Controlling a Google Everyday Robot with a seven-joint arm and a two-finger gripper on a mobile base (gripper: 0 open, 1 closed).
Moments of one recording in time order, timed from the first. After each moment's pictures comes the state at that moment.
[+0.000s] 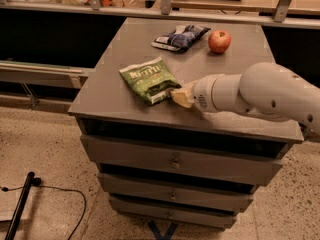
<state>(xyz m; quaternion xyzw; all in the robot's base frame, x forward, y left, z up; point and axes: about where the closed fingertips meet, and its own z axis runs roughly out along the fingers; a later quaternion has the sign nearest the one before) 0.596 -0.068 0.819 -0.32 0.81 0.18 0.46</state>
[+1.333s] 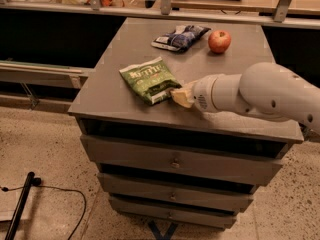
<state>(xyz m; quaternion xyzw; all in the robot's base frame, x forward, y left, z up) 0.596 -0.068 0.820 -0.32 0.81 0.18 0.46</state>
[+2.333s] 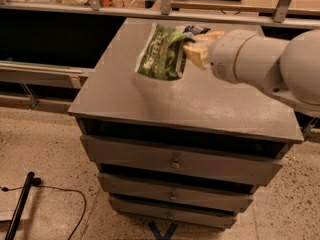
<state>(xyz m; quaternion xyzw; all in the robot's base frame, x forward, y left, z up) 0.580 -0.083 0.977 -0.34 0.71 0.09 0.61</state>
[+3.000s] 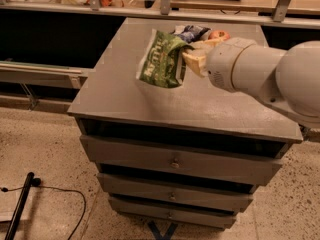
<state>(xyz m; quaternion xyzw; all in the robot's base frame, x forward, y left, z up) 0.569 -0.084 0.967 -0.33 0.72 0.08 0.61</state>
